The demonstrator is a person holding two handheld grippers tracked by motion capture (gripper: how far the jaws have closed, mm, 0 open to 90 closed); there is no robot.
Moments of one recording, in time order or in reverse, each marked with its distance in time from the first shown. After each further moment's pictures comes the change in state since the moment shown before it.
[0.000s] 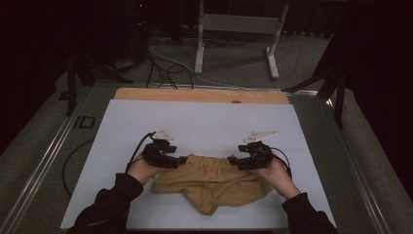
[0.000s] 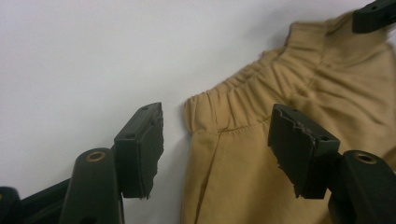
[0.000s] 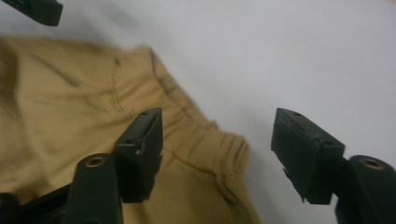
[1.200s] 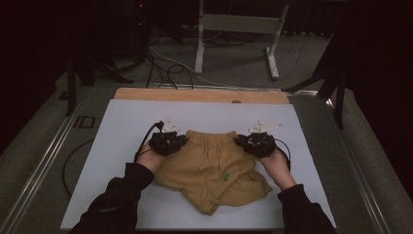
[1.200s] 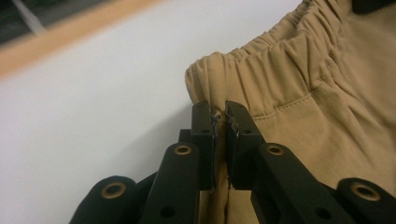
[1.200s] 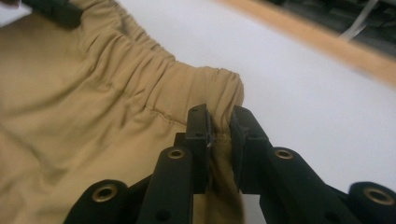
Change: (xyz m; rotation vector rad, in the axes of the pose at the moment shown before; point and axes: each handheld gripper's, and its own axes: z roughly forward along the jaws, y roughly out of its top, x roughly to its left) left arm 0.003 0.042 -0.005 -0.149 0.186 0.126; right arm -0.023 0.023 -0.010 -0.163 -0.105 -0.034
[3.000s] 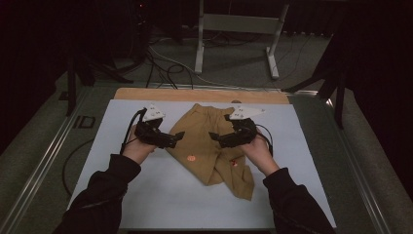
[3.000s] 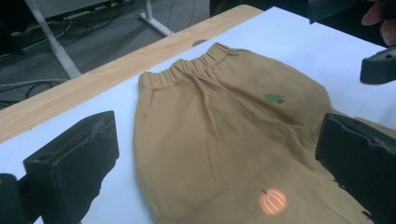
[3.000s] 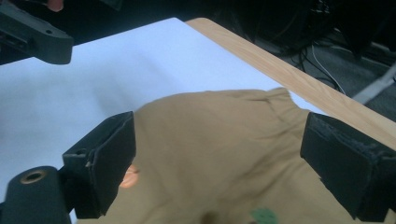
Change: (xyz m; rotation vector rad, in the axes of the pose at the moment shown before) left arm 0.018 0.008 -0.045 -0.113 0.013 -0.029; right arm 0.029 0.055 0.026 -0.106 0.114 -0.069
